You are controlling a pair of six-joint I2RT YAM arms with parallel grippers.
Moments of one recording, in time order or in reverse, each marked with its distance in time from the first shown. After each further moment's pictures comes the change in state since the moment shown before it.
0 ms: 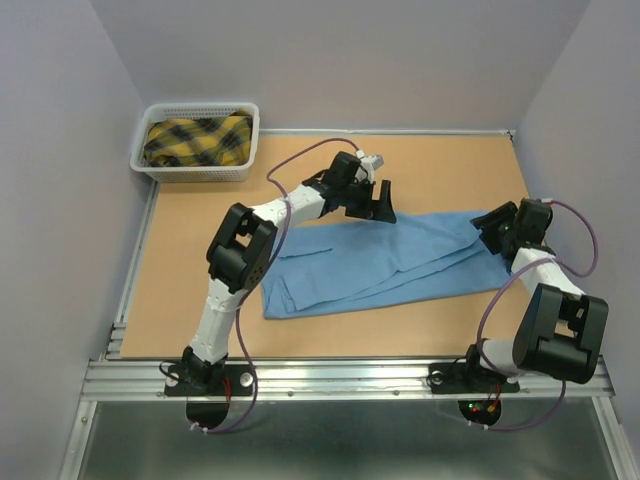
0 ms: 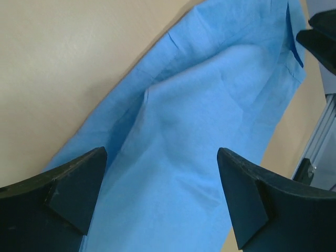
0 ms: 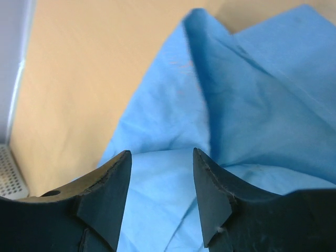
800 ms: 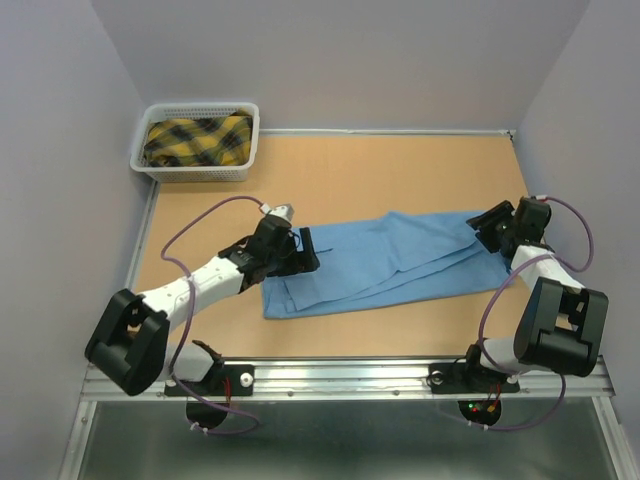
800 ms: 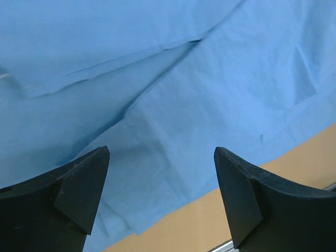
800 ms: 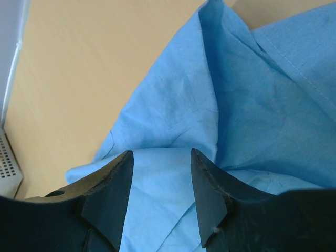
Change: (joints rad) left arm 0.027 -0.907 -1.008 -0.028 -0.476 -0.213; right arm 0.002 0.040 0.022 0.017 -0.071 -0.050
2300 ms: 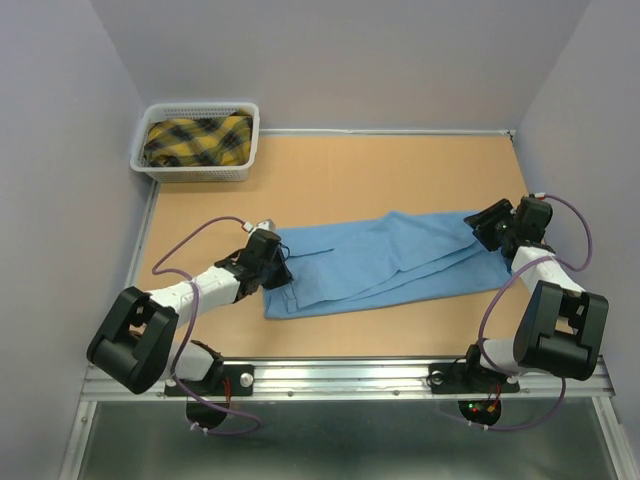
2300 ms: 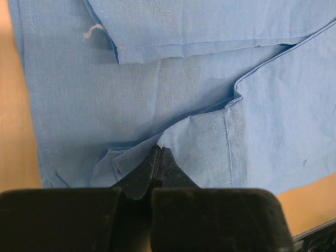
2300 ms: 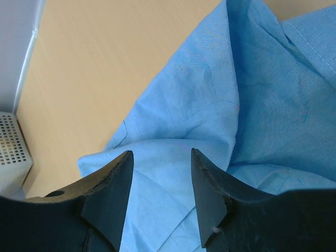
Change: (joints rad) left arm 0.079 -0.022 -0.192 0.098 -0.040 -0.137; right arm 0.000 -0.020 0.000 0.005 -0.068 -0.008
